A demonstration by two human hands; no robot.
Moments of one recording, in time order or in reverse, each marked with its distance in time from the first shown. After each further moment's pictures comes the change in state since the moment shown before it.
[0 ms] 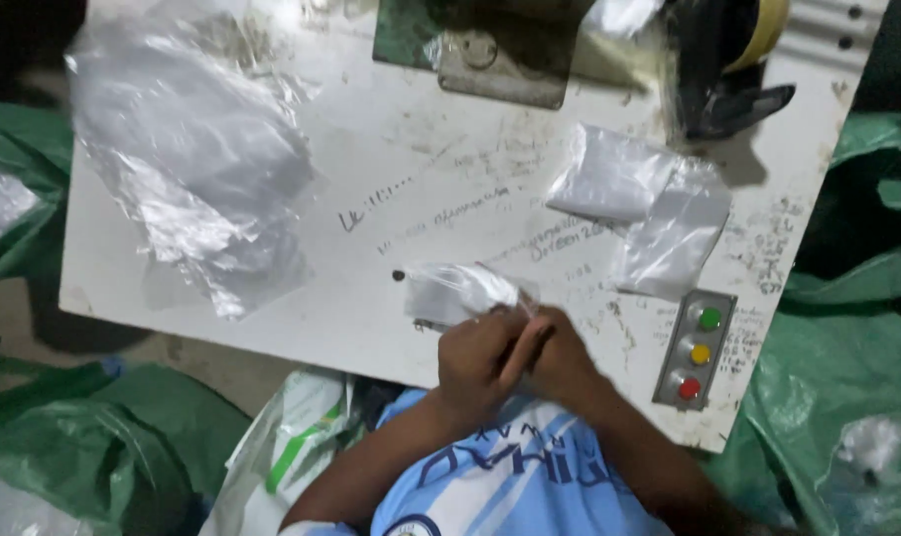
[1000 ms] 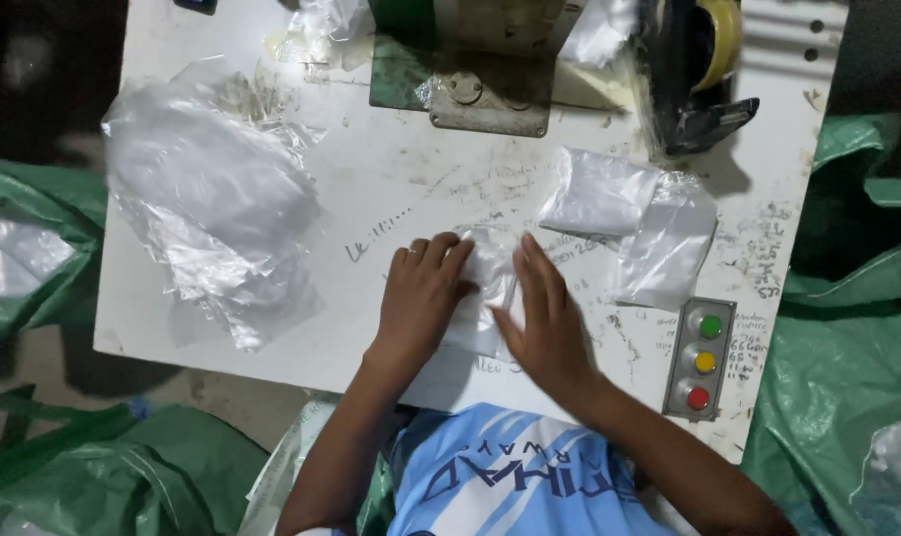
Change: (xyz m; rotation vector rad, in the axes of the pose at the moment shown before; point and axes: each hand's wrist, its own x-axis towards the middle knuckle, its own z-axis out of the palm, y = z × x) left_hand 0.079 -0.077 -0.042 0.620 -0.587 0.091; right_hand 0.027 0.031 0.003 -0.887 0.307 -0.727
